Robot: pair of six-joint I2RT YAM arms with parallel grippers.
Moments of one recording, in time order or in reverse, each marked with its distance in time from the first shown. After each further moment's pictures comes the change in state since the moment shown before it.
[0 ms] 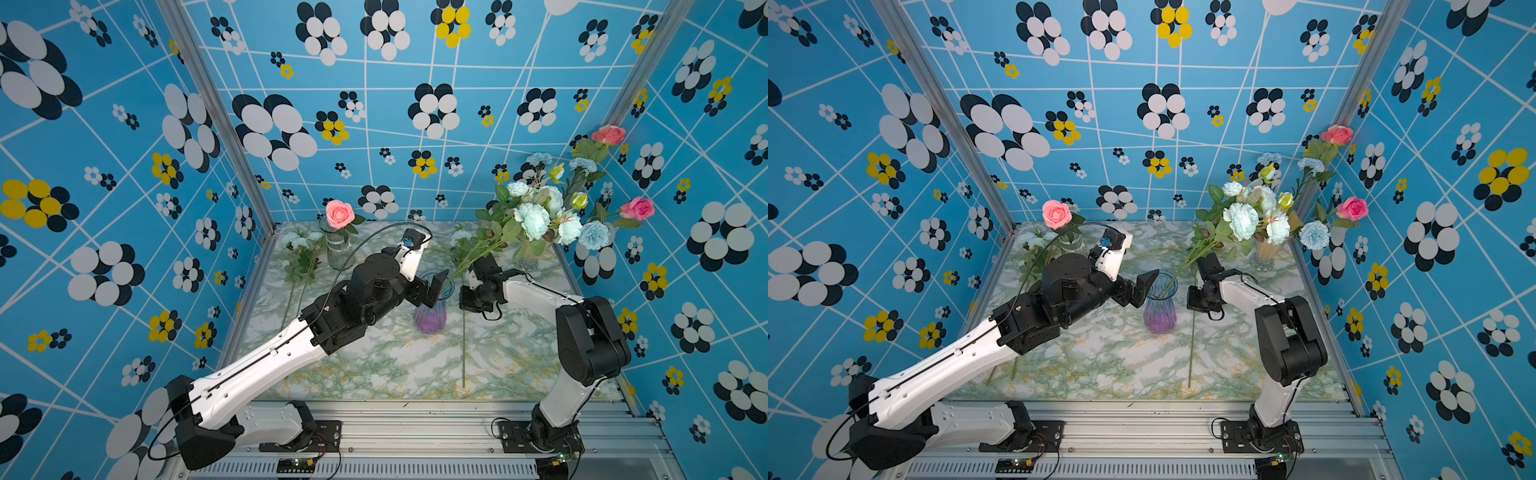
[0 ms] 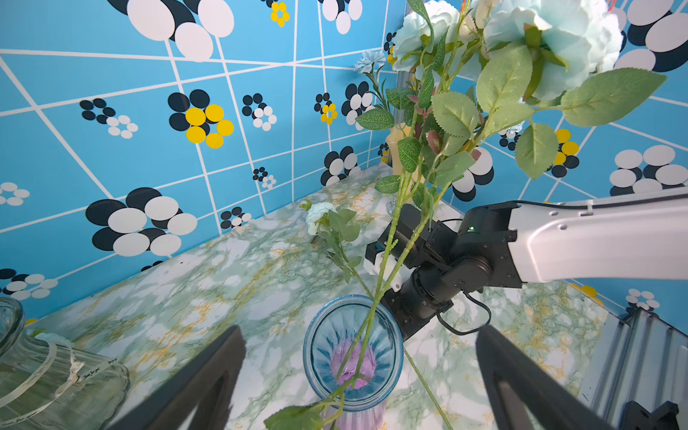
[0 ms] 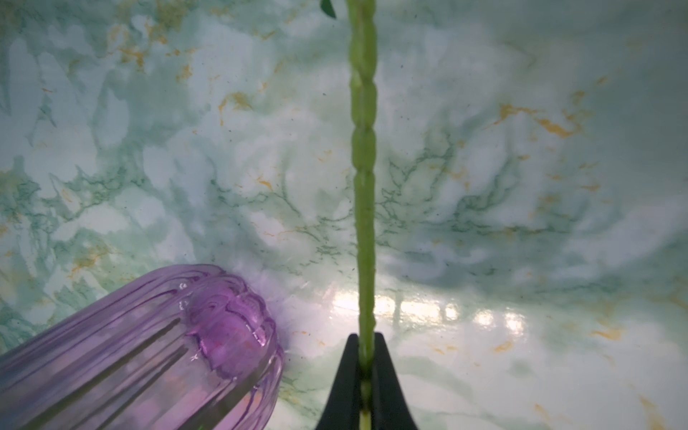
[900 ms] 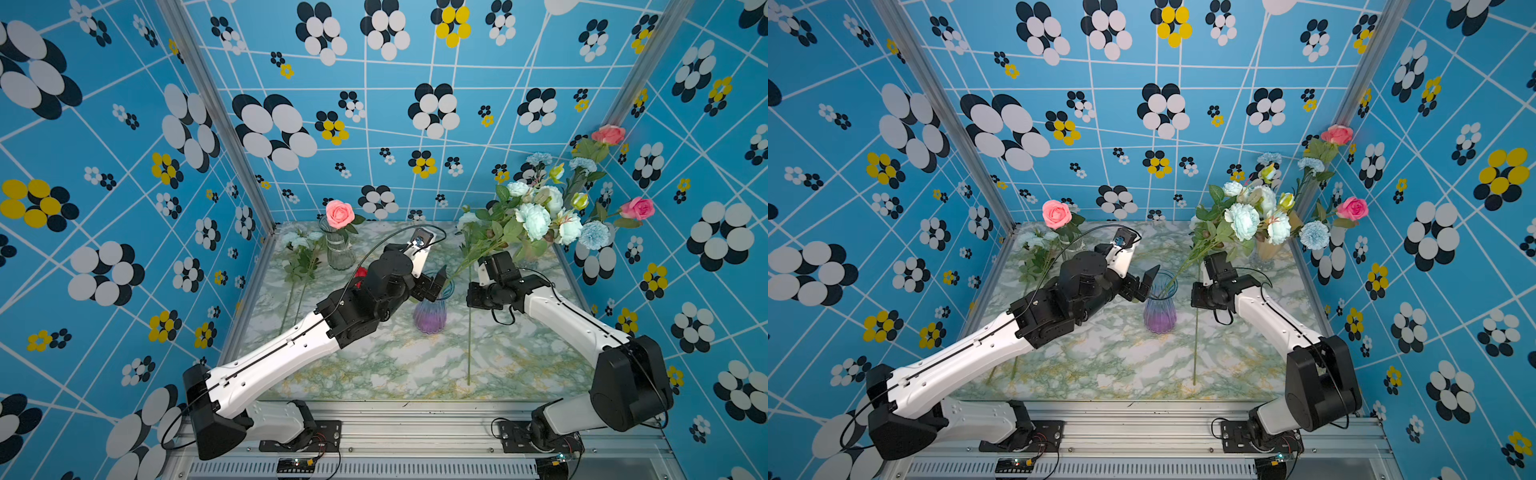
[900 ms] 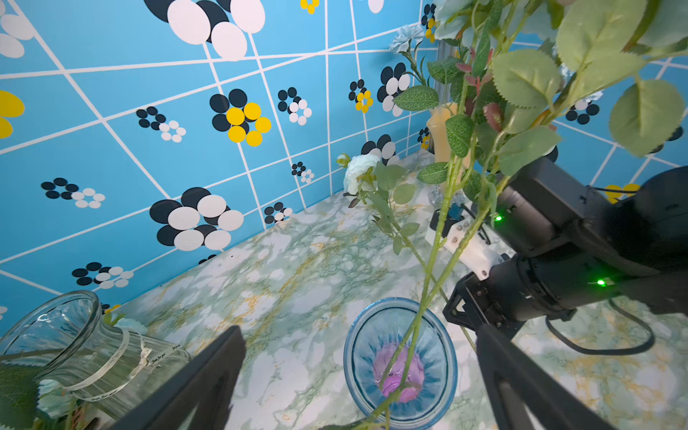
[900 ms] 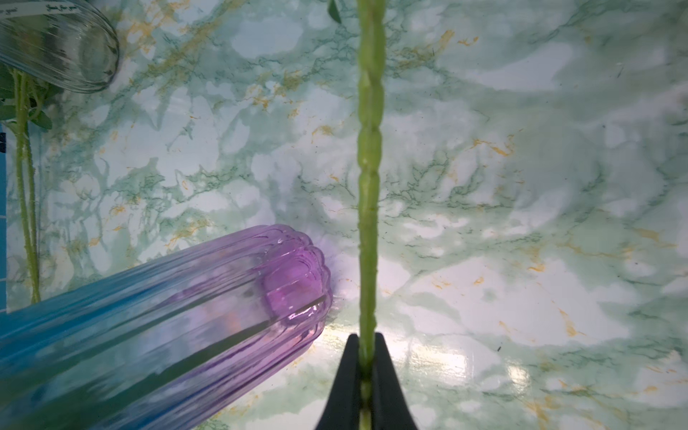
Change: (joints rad) left arm 0.000 0.062 0.019 0.011 -0.109 0.078; right arm 0.026 -0.267 -0.077 -0.018 0.042 -0.006
